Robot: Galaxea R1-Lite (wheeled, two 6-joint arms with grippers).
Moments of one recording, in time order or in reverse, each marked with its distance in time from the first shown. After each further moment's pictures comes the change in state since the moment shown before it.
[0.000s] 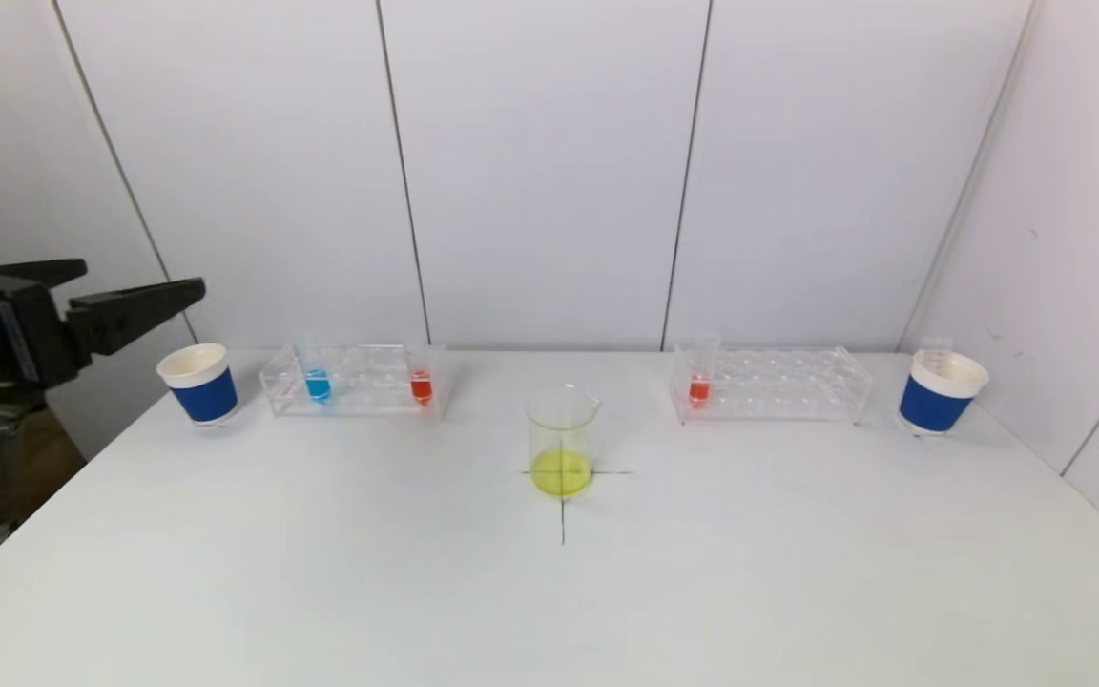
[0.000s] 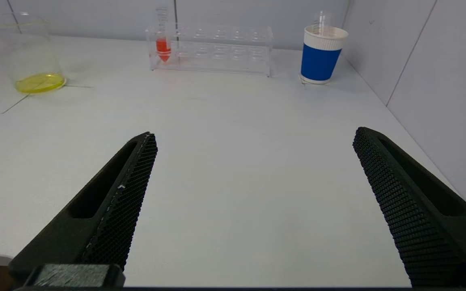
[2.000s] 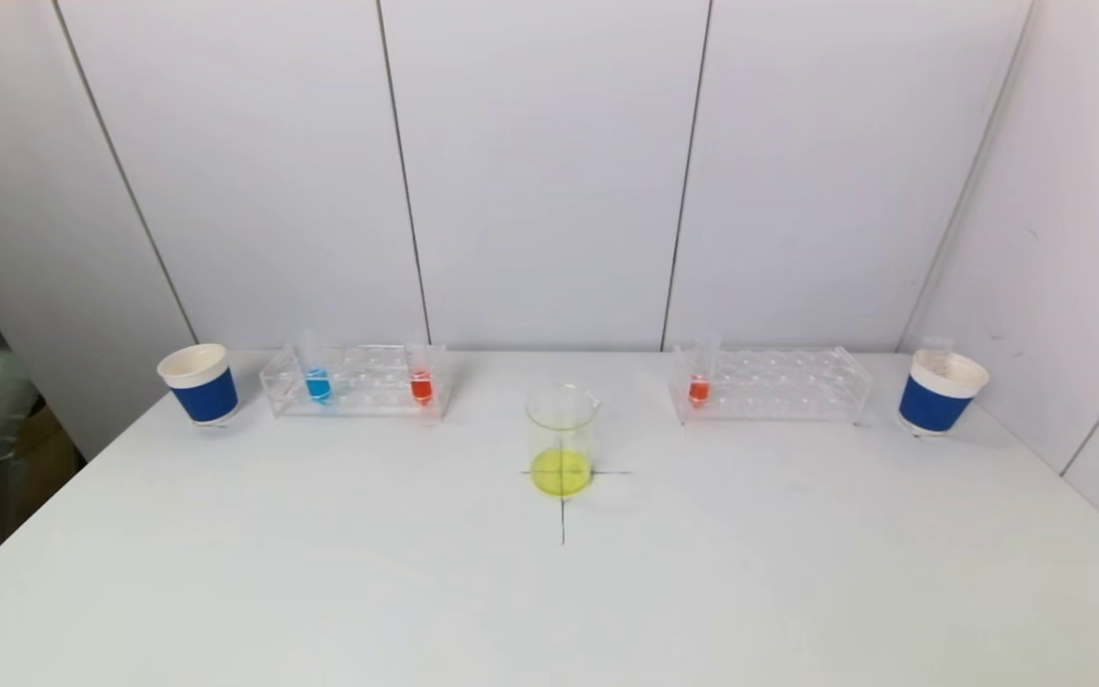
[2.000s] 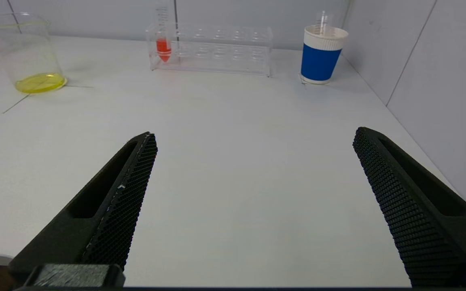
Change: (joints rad) left arm -0.037 -1.146 0.784 0.305 0.296 -0.025; right arm 0.000 -0.001 0.000 0.000 0.000 0.000
